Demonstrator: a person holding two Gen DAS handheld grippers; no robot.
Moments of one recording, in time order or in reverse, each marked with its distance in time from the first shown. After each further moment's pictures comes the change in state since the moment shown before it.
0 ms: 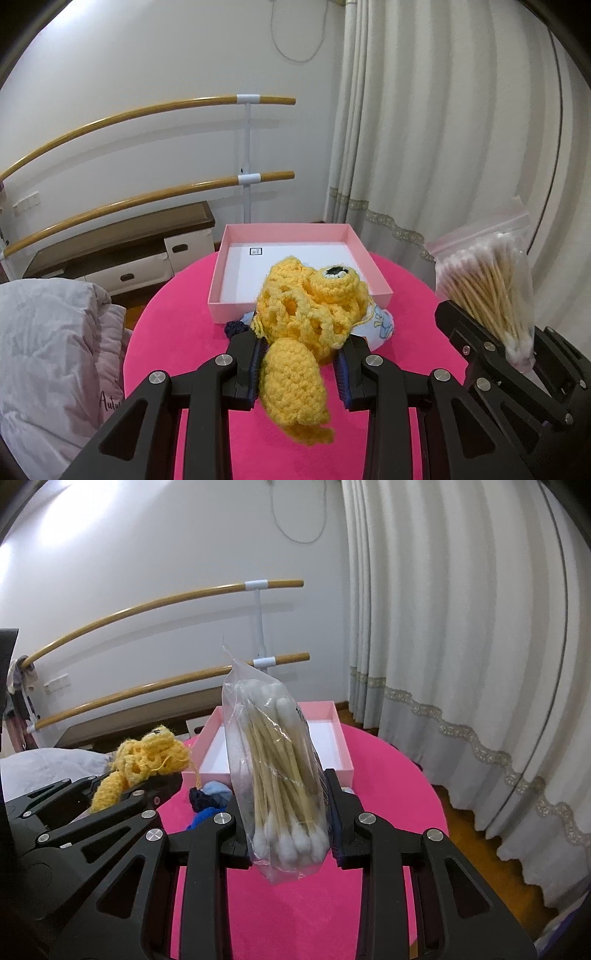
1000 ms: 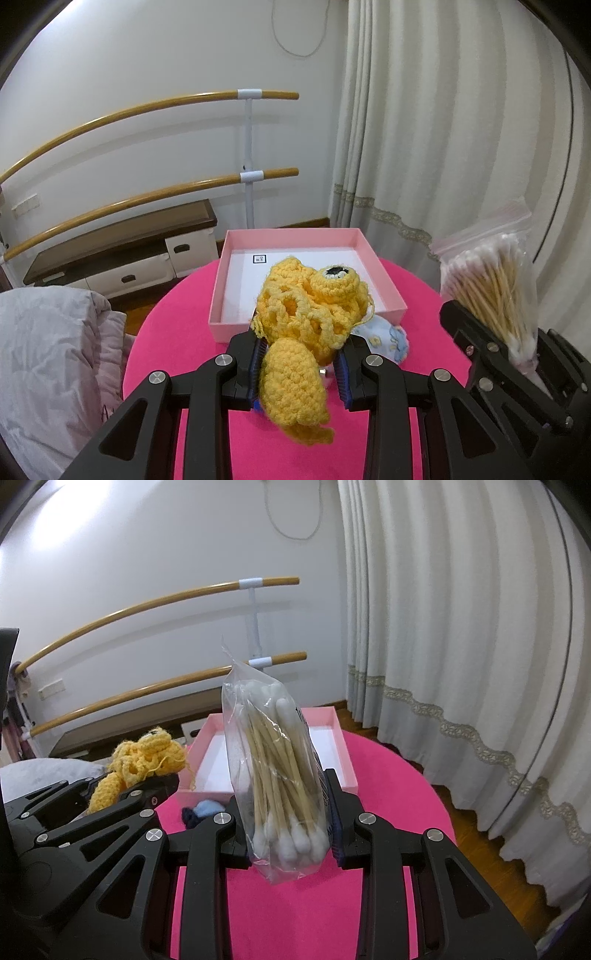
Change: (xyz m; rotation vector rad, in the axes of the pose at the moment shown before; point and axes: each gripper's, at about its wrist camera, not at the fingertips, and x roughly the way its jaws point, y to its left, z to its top) left arm 0.048 -0.006 0.034 0.010 0.030 0.022; right arm 0.020 -0.003 0.011 0.016 0.012 -0.012
